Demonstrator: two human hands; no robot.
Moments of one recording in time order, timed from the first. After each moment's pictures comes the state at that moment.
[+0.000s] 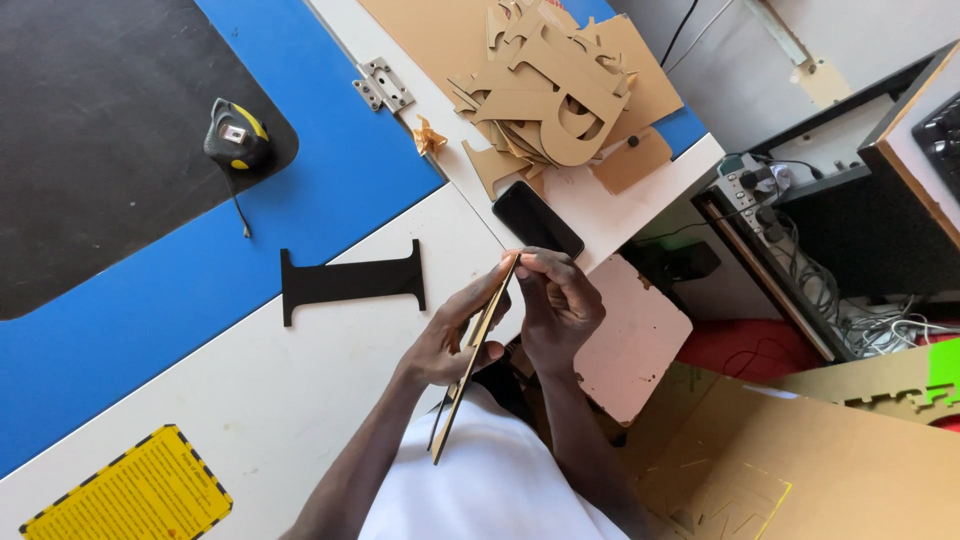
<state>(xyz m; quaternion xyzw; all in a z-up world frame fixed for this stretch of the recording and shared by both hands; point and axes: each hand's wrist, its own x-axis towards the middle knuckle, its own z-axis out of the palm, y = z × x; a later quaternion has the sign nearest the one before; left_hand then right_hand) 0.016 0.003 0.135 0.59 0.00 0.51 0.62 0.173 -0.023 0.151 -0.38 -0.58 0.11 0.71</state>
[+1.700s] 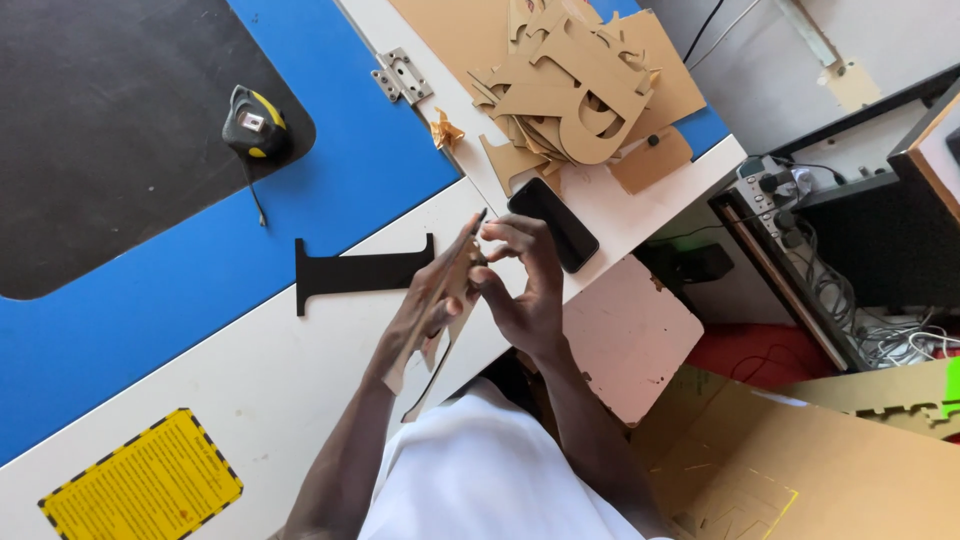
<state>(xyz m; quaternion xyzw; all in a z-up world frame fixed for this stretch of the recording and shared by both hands) 0.000 0.043 0.043 0.50 0.08 0.49 0.71 0.148 0.000 0.168 -0.43 -0.65 0.19 0.60</state>
